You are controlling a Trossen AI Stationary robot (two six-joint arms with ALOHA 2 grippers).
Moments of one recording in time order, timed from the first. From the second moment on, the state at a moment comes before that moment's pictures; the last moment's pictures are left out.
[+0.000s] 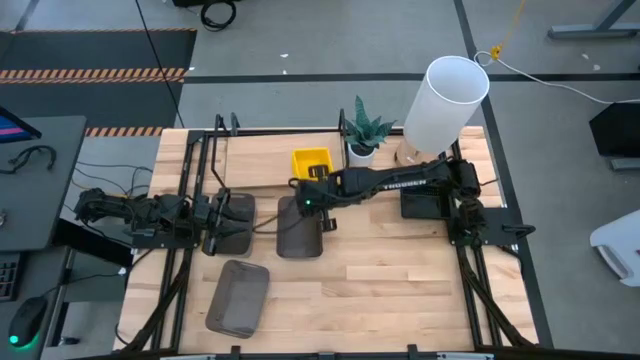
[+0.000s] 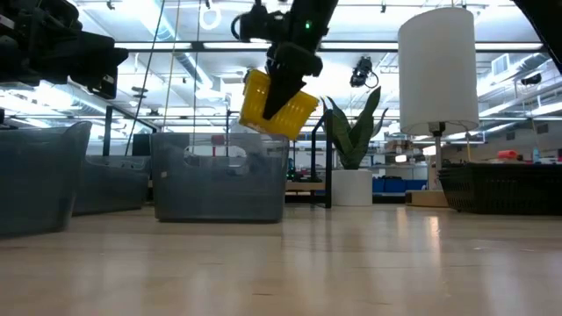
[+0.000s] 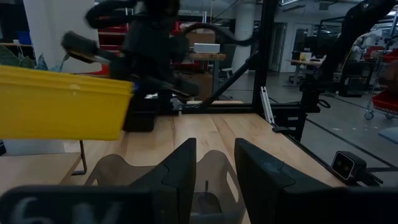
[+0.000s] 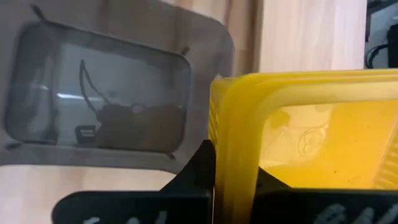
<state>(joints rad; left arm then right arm) -0.19 0.03 0.01 0.09 -0.08 -0.04 0.00 2.01 1.80 -0.88 0.31 -0.25</state>
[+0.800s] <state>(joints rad) -0.19 0.05 0.01 0.10 -0.08 -0.04 -0.19 2.13 1.80 -0.92 0.29 -0.28</state>
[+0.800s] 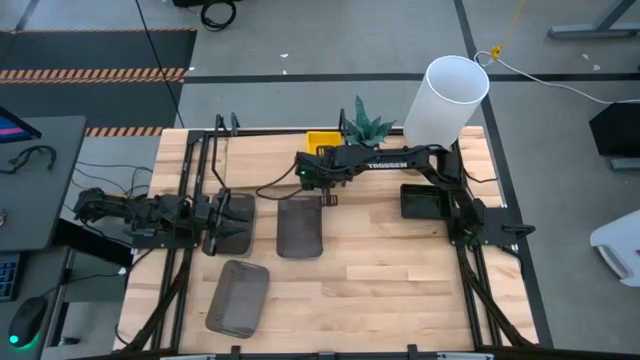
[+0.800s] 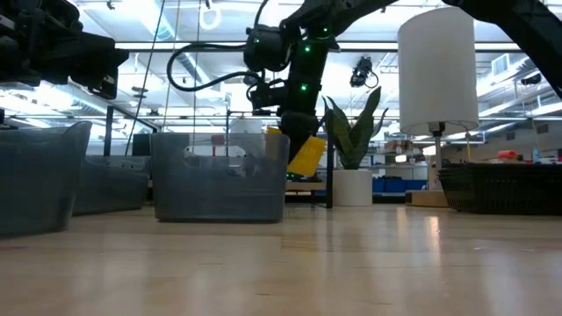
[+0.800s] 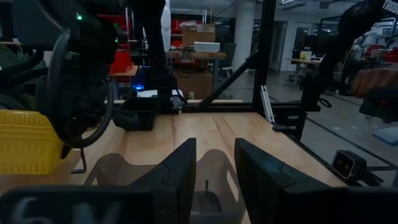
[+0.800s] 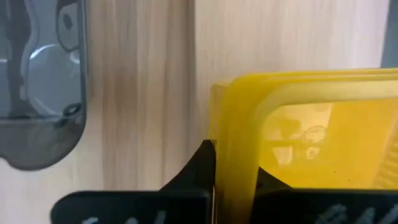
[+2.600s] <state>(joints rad) -0.19 0.05 0.01 0.10 -0.08 -0.04 0.08 2.05 2.01 -1.11 0.33 -0.02</state>
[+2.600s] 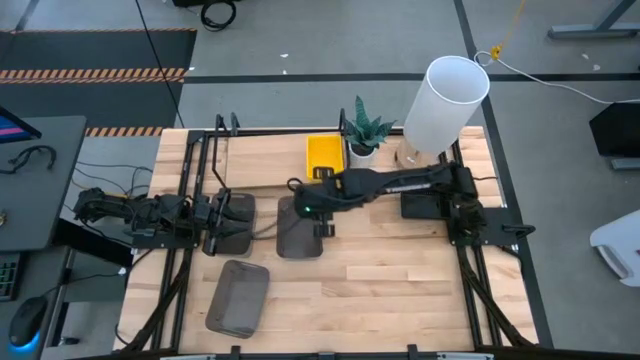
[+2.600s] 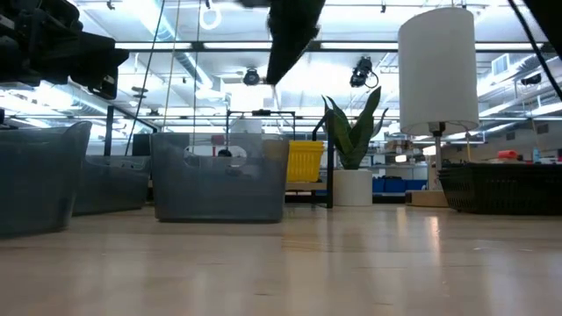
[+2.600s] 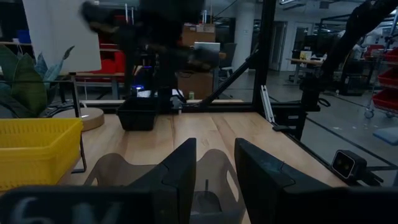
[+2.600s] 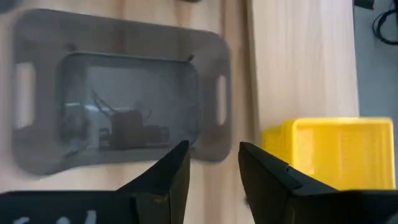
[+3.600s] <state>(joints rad) -0.19 0.17 0.26 -0.26 -0.17 -0.53 0.22 1.32 1.09 -0.43 0.41 0.03</state>
